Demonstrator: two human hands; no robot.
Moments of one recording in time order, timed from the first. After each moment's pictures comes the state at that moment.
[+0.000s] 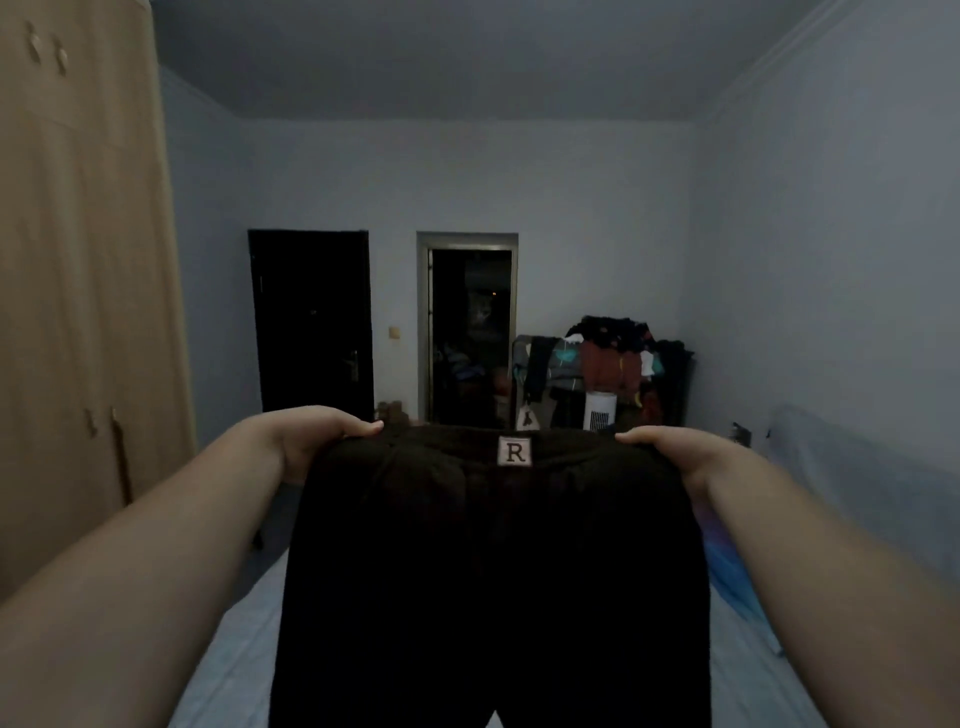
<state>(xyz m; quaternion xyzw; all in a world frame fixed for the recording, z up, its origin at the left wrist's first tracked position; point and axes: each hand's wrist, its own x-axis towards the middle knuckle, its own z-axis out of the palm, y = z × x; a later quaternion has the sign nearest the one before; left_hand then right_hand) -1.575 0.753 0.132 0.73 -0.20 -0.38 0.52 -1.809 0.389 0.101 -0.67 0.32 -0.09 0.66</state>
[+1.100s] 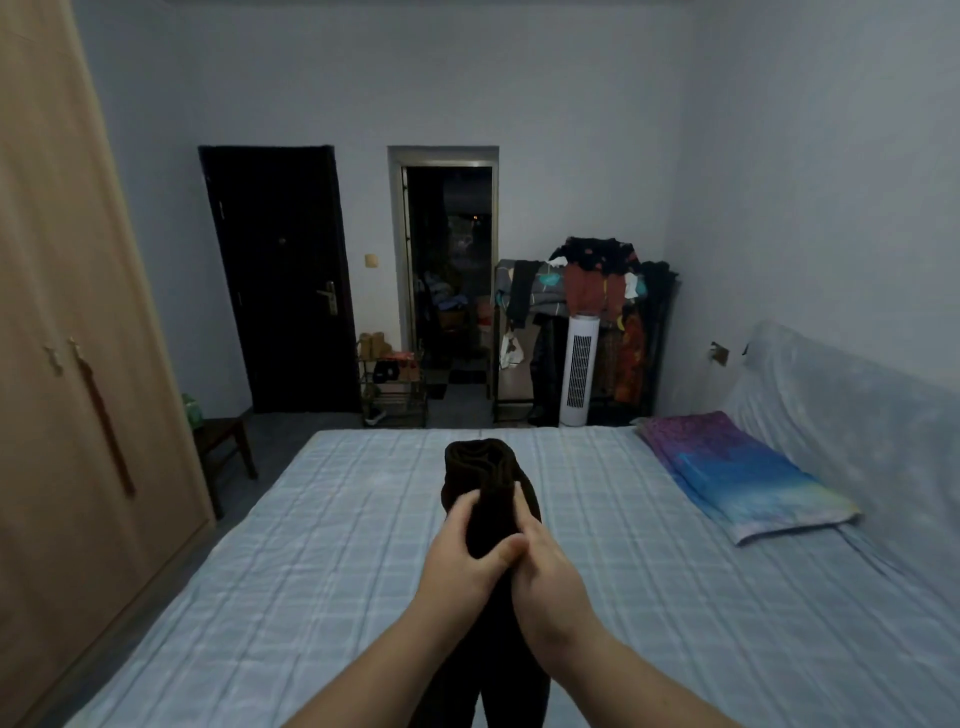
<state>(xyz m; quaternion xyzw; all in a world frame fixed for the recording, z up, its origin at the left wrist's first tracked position) -1.747 0.672 -0.091 0.68 -0.35 -0.13 0.64 -1.824 0.589 -0.101 -0.59 0.10 -0.25 0.76</state>
